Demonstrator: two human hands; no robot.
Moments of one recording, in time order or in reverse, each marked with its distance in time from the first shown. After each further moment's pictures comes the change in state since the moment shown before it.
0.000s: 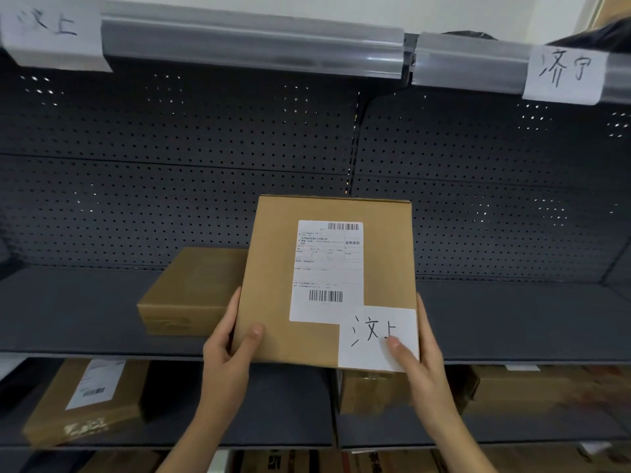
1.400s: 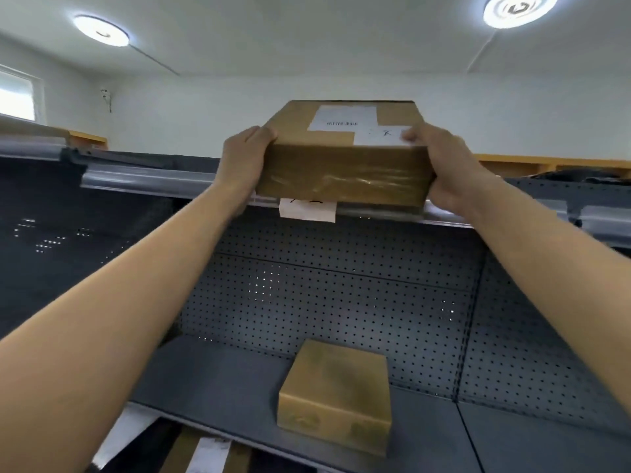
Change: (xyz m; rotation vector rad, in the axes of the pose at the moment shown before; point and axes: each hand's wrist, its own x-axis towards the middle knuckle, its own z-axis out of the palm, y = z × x) left_hand 0.230 0.345 -0.176 0.308 0.202 0.374; right_hand 0.154 -0.367 0.252 0.065 -0.252 -0.150
